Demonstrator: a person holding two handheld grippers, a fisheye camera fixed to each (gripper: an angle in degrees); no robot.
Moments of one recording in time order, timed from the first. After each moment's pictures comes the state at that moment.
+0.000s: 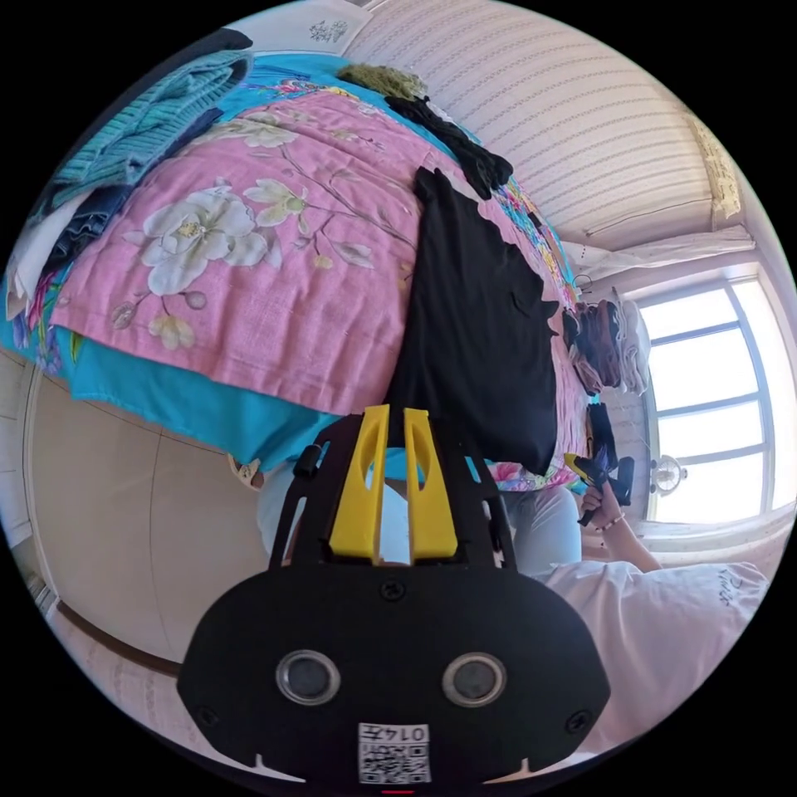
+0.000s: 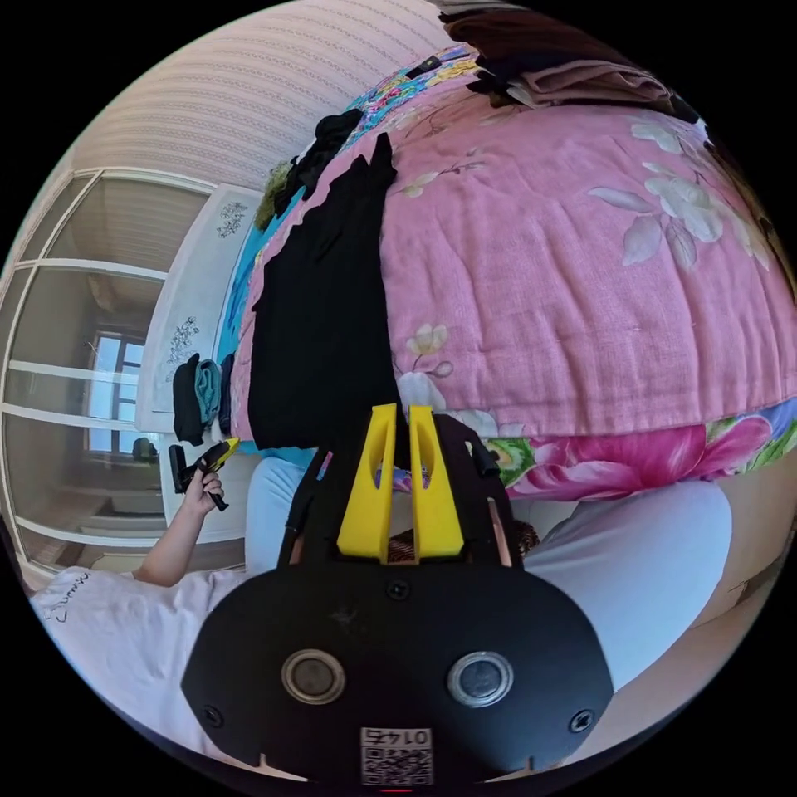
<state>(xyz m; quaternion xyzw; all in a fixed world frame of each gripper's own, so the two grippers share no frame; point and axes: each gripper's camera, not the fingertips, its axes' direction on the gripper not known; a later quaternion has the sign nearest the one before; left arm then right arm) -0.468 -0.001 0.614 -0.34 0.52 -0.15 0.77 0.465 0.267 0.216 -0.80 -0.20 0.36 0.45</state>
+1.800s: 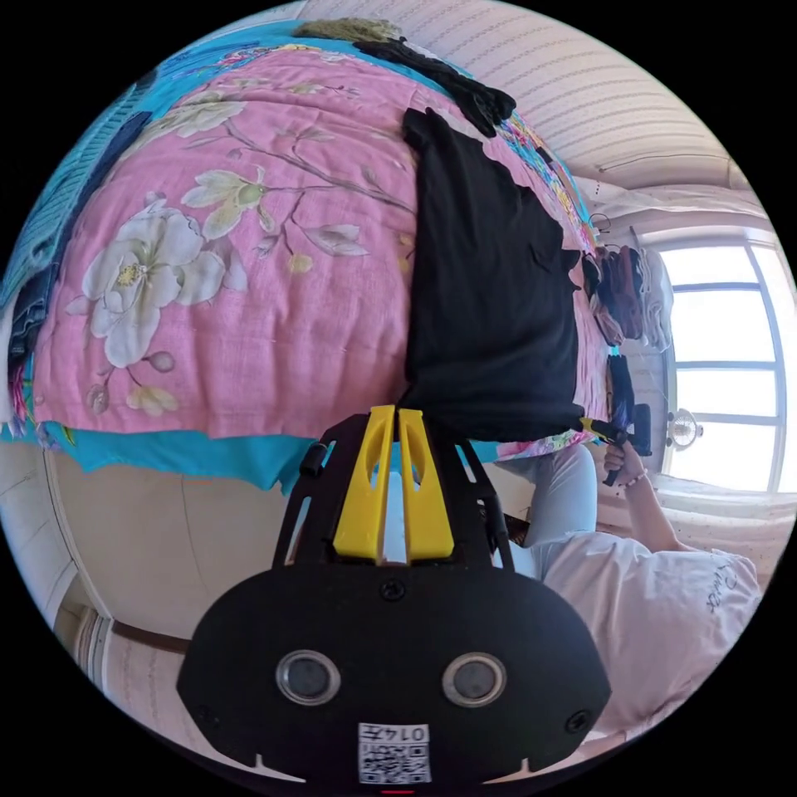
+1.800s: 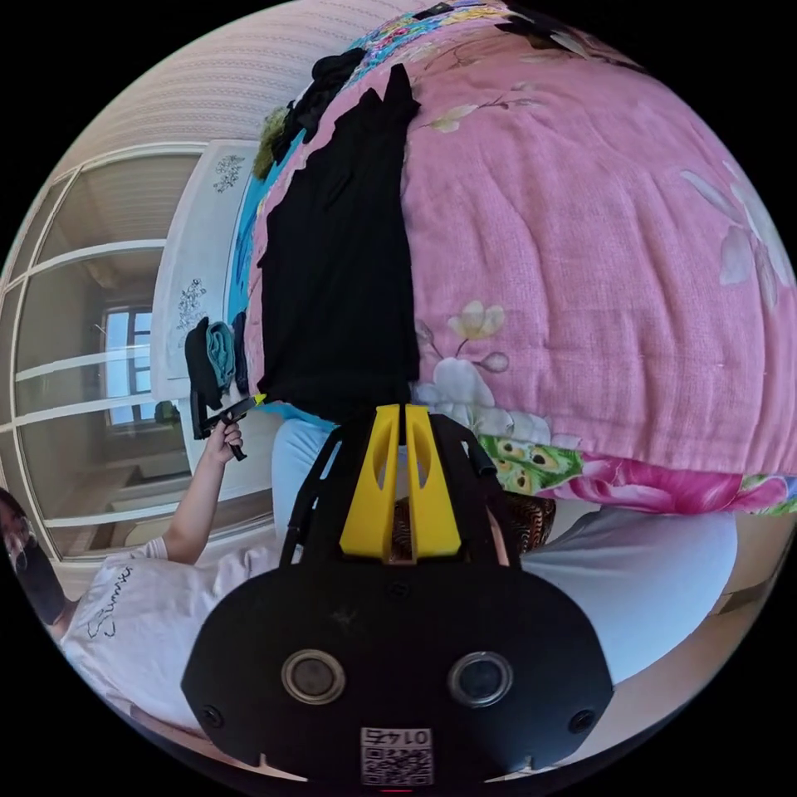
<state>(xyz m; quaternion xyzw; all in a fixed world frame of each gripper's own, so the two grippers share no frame) -0.556 0.005 0.690 -0.40 0.53 -0.05 0.74 0.466 0.329 0.230 -0.83 -0.26 0.36 0.32</state>
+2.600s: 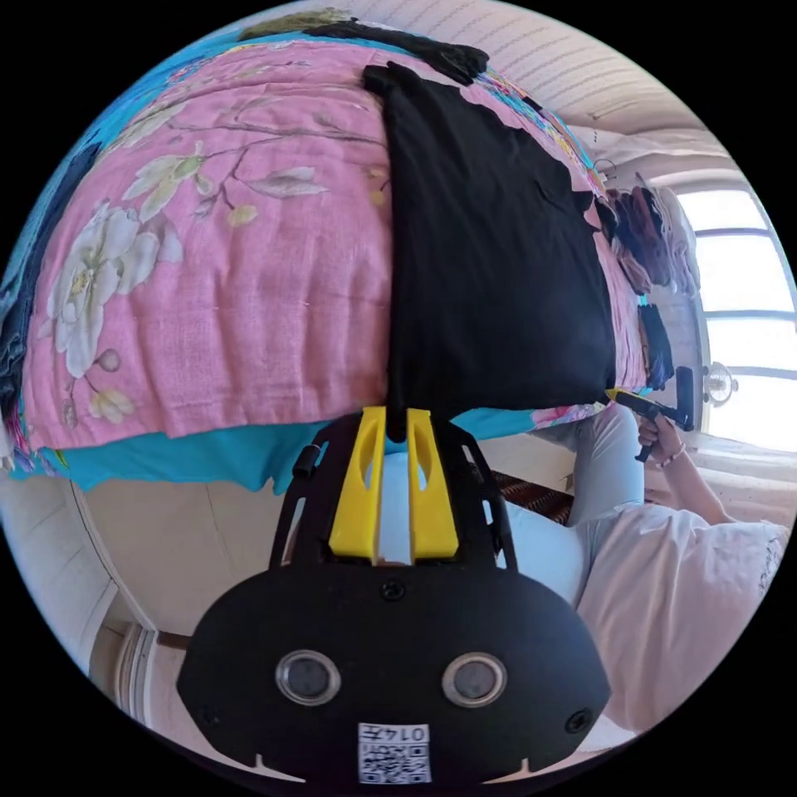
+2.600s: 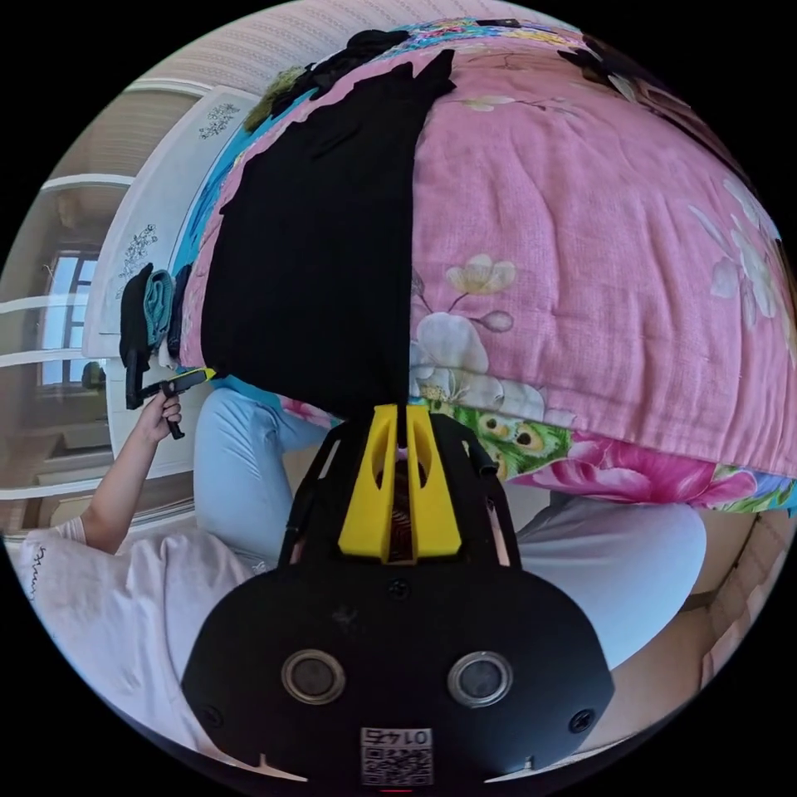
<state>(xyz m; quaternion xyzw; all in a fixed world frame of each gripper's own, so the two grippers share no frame) -0.479 0.067 0.684 -0.41 0.49 0.05 0.77 0.409 0.291 0.183 -0.86 -0.25 0.24 0.38</state>
